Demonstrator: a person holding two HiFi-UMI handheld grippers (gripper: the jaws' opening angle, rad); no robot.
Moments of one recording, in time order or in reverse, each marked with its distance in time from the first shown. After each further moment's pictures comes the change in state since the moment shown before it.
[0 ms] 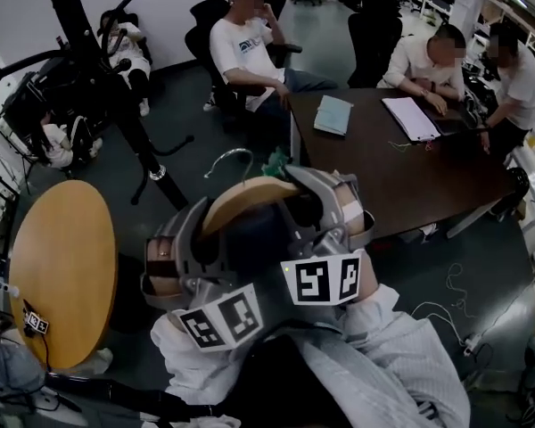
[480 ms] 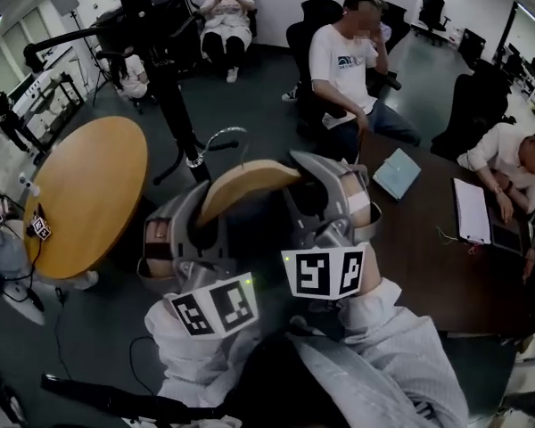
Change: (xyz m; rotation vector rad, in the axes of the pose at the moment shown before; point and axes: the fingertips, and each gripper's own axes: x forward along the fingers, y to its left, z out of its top) left arm 0.107 0.034 0.009 -0.048 0.357 0.218; right arm 0.129 -0.059 -0.026 -0.005 -0.363 0.234
